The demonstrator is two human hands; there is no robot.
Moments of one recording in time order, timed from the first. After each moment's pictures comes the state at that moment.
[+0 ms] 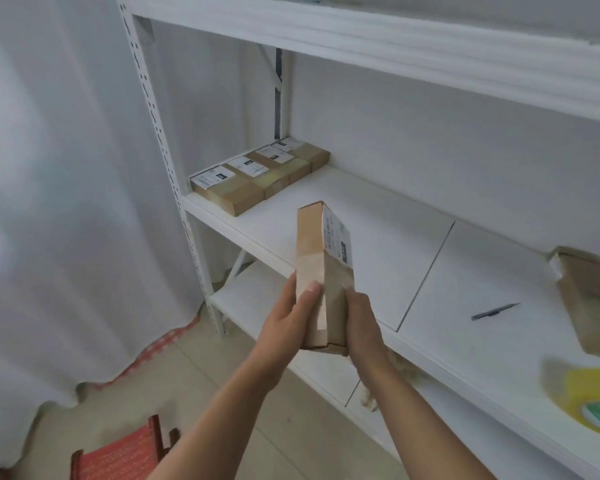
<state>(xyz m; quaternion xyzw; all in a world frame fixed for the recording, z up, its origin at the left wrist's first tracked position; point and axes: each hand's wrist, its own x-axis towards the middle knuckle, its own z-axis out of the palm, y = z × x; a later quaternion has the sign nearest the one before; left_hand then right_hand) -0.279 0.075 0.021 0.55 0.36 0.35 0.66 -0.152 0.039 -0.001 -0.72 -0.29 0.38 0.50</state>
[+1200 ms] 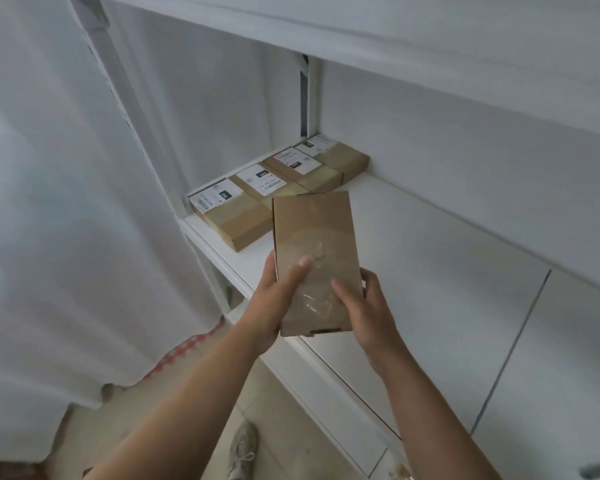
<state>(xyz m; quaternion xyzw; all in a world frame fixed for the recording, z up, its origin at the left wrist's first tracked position) -0.198 0.311 -0.001 0.41 0.45 0.39 0.70 -0.051 0.252 -0.011 -0.63 -0.35 0.46 0.53</state>
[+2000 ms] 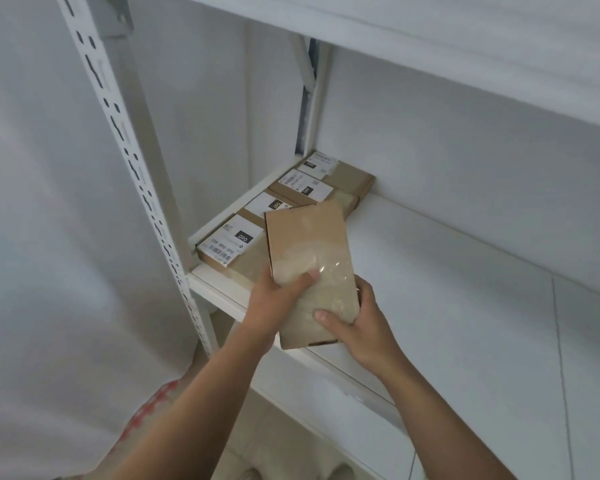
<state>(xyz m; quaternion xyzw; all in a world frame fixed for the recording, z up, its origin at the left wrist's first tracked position) -0.299 0.492 -0.018 0.47 0.41 0.34 0.70 -0.172 0.386 -0.016 -0.72 -0.38 0.35 0.46</state>
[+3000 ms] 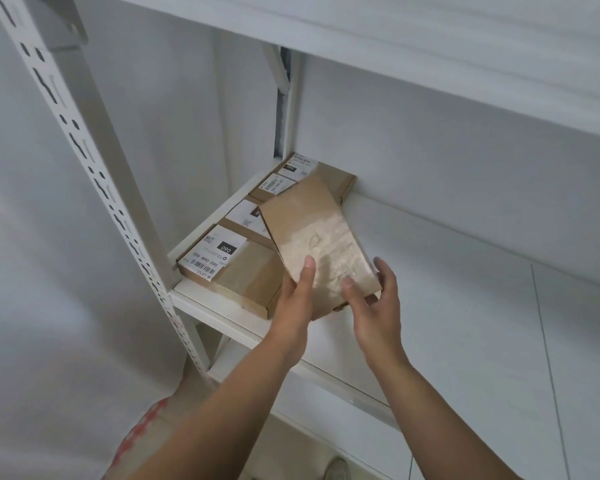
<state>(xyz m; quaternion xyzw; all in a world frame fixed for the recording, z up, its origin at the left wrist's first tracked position) -0.254 0.481 -0.021 0.38 0.35 0.30 0.80 -0.161 0.401 -0.012 -0.69 -0.24 0.23 0.64</state>
